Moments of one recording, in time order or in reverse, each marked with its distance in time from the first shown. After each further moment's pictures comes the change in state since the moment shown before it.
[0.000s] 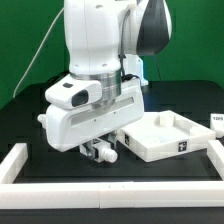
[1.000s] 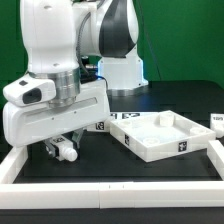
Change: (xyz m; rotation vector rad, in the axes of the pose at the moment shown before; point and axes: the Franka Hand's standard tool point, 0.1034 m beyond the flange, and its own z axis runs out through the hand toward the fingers) arm -0.047 0.039 -0.018 -0.014 0.004 0.100
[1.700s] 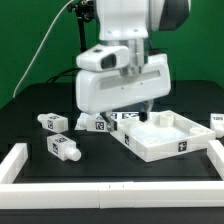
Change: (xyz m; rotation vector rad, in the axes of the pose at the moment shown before) arm 0.043 -0.114 -0.019 -0.028 0.061 -0.014
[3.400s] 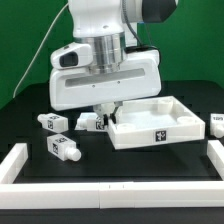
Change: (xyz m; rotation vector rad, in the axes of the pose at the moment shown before) arm 0.007 0.061 -0.014 0.045 -0.008 0.409
